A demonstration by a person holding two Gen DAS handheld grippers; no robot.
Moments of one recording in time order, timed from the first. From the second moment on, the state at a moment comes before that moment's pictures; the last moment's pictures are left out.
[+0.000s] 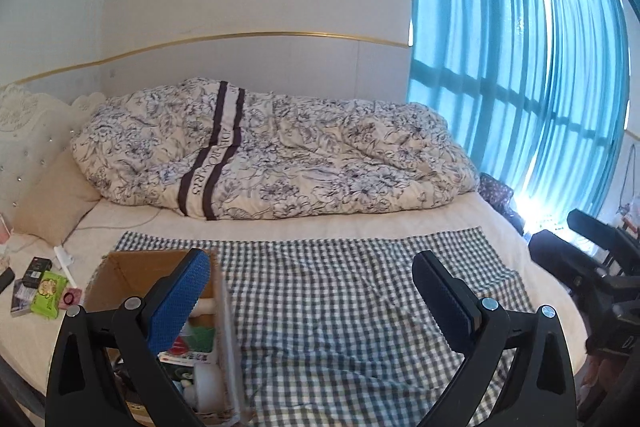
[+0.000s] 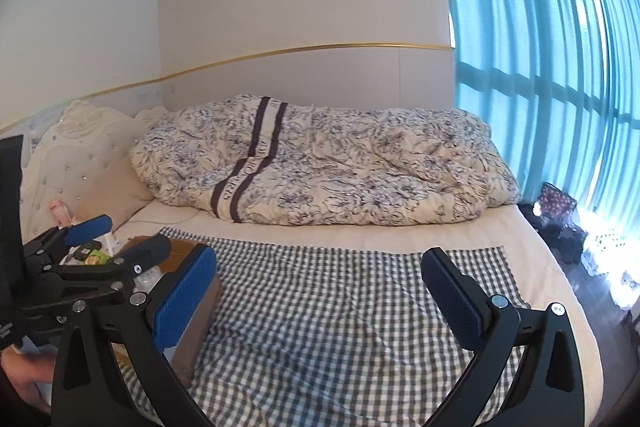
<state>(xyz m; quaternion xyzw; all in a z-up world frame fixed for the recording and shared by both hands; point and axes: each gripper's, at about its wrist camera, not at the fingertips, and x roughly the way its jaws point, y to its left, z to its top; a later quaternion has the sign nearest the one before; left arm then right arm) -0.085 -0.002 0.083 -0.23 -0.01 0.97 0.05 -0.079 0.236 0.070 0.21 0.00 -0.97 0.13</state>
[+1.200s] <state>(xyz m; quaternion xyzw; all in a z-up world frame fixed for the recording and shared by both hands) -0.129 0.041 0.034 -0.28 0.00 0.96 0.06 -0.124 0.288 0.021 0.26 -0.02 -0.96 0.09</state>
